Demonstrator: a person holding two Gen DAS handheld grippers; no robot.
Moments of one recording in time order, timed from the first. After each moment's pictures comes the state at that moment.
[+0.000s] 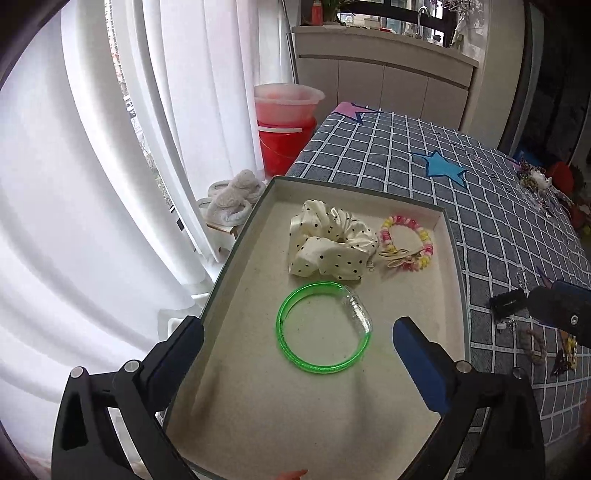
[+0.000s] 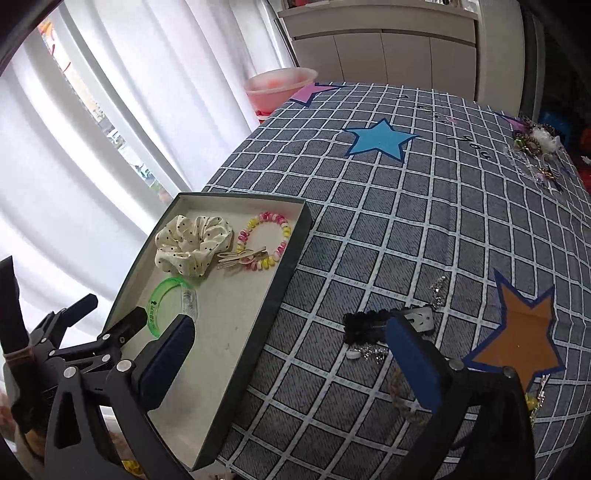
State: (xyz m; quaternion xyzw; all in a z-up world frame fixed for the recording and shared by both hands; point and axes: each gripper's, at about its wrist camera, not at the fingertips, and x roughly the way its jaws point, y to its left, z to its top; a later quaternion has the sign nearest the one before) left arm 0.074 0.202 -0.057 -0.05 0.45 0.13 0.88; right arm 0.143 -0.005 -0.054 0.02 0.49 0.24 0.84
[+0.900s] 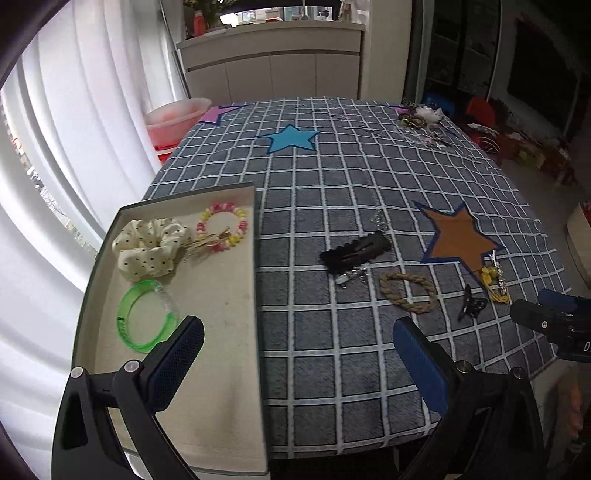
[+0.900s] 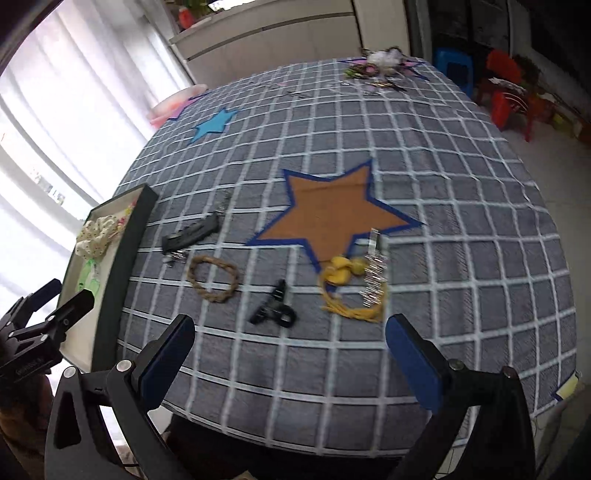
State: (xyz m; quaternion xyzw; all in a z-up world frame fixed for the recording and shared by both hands) left arm 0.066 0.041 -0.044 0.03 0.47 -0.03 0.88; right arm 0.069 -0.198 -0.084 0.10 0.51 0.08 0.85
